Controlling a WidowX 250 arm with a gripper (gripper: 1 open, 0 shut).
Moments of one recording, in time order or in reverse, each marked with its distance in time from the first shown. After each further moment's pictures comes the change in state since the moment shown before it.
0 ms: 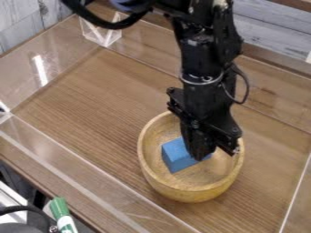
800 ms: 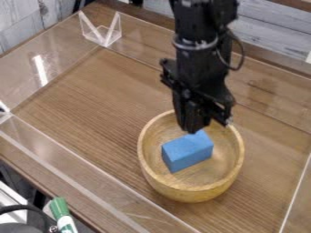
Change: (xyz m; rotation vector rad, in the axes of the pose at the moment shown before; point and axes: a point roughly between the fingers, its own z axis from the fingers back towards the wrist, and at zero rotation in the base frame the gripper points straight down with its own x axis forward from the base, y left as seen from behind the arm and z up) arm 0.001 0.015 0.032 0.027 0.003 -0.009
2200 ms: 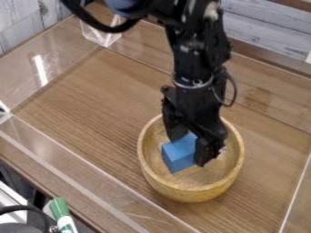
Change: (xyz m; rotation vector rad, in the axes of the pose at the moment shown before) arm 0.003 -0.001 -0.045 0.035 -0.022 -0.044
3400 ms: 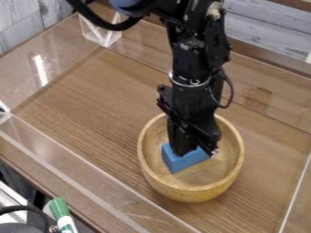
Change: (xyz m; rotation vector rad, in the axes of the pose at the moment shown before) arm -0.010 0.002 0.004 0.010 0.077 -0.026
